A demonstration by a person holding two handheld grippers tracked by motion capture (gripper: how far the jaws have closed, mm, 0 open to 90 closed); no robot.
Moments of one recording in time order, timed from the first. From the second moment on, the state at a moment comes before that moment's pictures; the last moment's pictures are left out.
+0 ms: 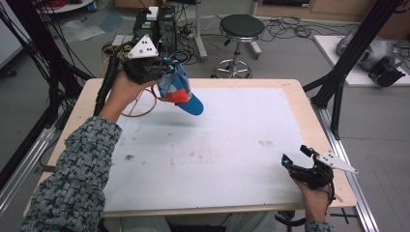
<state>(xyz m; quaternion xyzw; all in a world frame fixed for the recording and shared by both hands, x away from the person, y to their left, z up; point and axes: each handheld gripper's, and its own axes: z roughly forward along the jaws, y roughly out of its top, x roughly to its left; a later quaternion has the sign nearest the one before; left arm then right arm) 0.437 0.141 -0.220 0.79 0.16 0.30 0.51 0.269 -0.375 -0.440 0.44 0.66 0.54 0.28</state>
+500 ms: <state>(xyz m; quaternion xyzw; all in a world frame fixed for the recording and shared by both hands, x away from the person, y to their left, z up) 0.452 0.156 -0.162 0.77 0.16 0.33 0.52 0.269 -0.377 -0.441 0.45 0.65 0.54 0.28</state>
